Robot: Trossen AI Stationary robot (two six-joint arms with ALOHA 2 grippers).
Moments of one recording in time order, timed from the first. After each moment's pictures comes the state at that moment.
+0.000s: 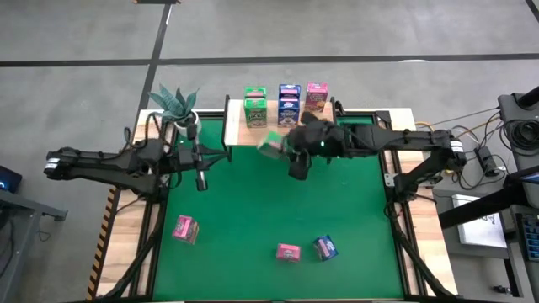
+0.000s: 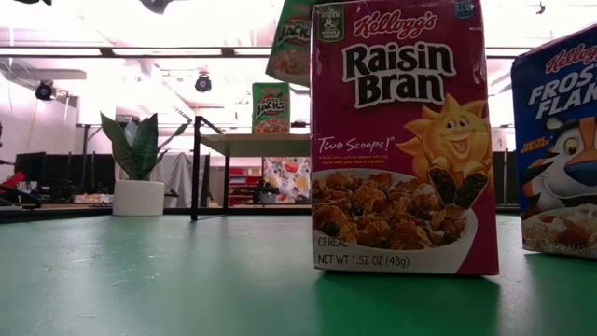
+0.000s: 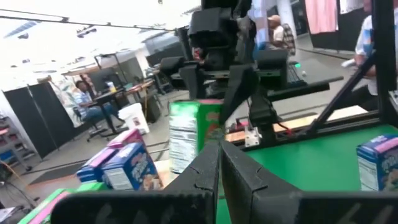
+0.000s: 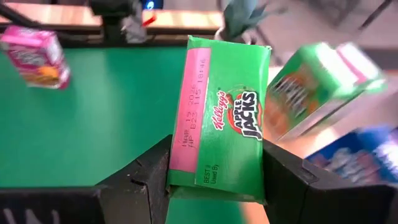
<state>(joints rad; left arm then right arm) -0.04 0.72 0.62 0.18 -0.22 0.33 -0.05 1.51 1.55 -0.60 0.25 -0.07</state>
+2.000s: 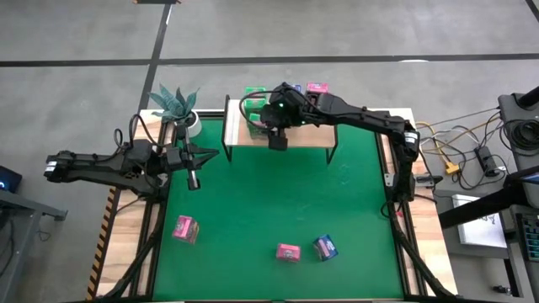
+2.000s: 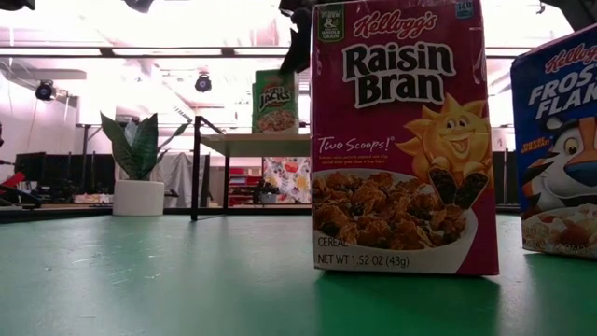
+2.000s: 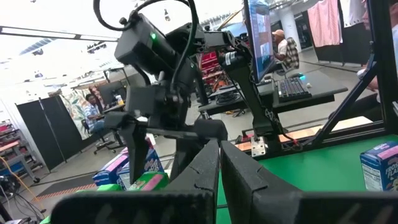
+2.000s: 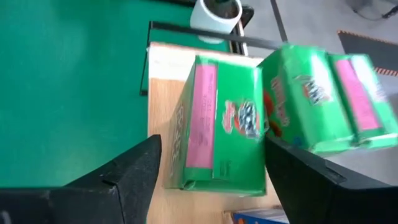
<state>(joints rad) -0.04 0.59 0.57 0.18 -0.23 0.36 -0.30 1.90 1.99 -0.82 0.06 -0.37</state>
